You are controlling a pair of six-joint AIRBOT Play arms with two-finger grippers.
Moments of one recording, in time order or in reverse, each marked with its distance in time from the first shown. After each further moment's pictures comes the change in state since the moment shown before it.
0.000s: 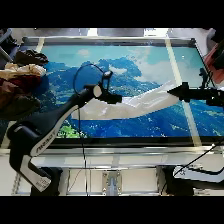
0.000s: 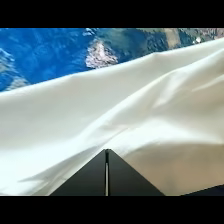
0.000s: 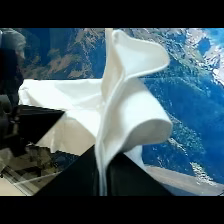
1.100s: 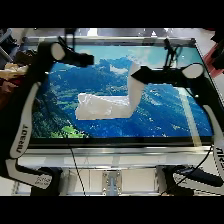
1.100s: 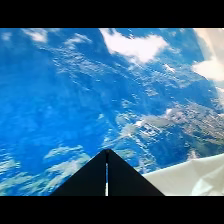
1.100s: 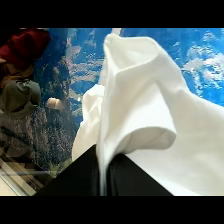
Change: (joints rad) left arm 0.346 0.194 0.409 0.291 -0.325 0.023; right arm 0.721 0.054 0.179 -0.135 -0.453 0.300
